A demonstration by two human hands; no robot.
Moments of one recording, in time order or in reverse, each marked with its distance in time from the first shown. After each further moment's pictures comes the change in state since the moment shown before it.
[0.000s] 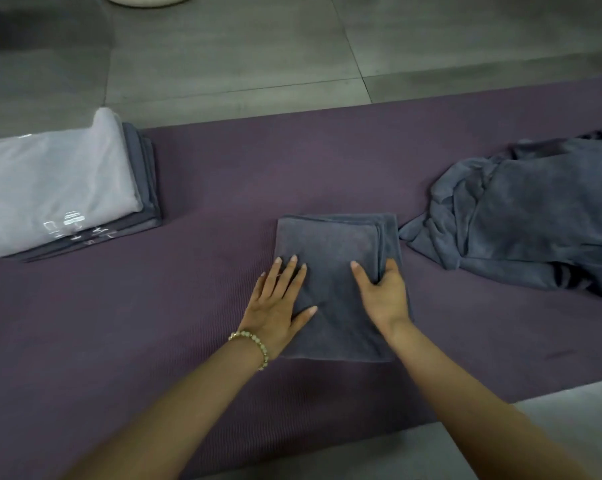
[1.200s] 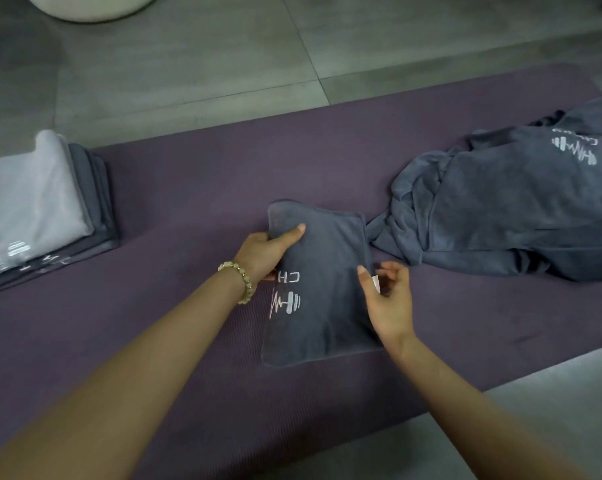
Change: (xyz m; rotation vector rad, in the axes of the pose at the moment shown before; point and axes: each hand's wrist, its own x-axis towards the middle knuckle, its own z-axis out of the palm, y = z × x) left_hand 0.079 0.055 -0.086 -1.133 -0.074 -0.517; right_hand 0.003 0.023 -0.048 0.173 0.171 0.046
